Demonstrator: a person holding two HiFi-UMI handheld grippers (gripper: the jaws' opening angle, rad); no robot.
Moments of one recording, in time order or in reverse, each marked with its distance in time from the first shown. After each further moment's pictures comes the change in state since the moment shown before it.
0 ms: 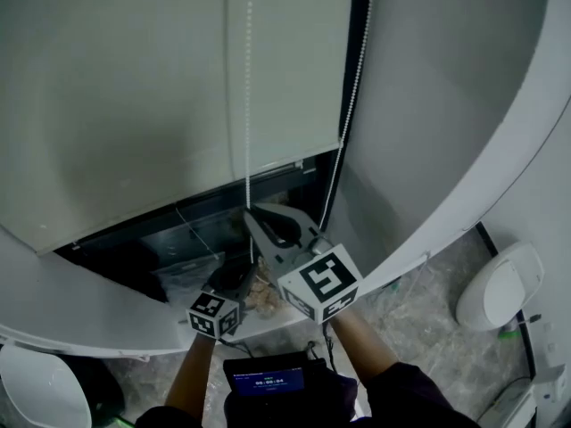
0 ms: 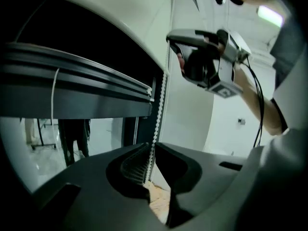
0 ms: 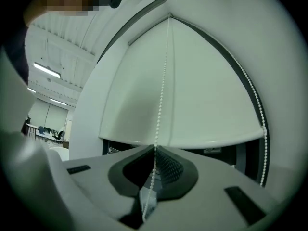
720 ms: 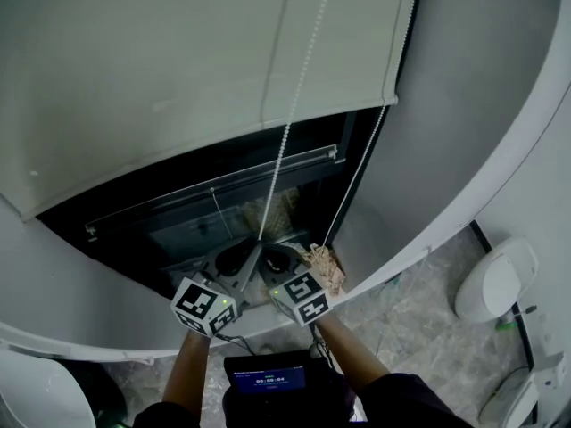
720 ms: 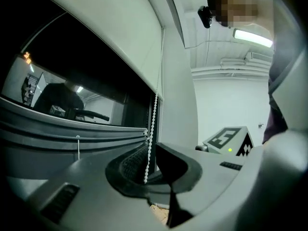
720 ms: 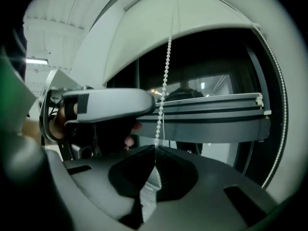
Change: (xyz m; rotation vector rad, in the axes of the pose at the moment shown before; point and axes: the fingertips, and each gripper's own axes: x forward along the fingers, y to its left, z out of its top) left arm -0.094 0.014 0.109 0.105 -0.281 -0.132; right arm 0.041 0.083 -0.181 0.059 0.316 -0.053
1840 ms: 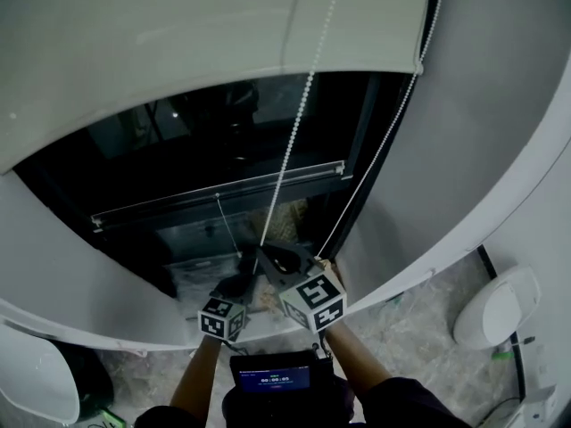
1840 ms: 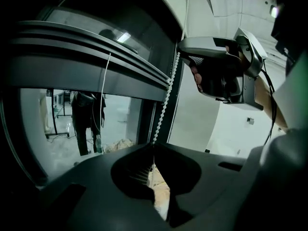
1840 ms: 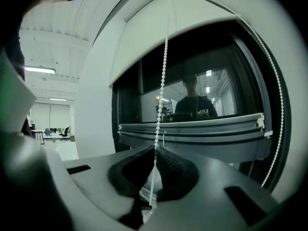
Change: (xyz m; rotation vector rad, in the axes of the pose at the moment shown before) left arm -0.011 0.025 -0.189 -0.170 0.358 0.227; right arm -0.026 -0.011 0.059 0.002 -0.083 0.087
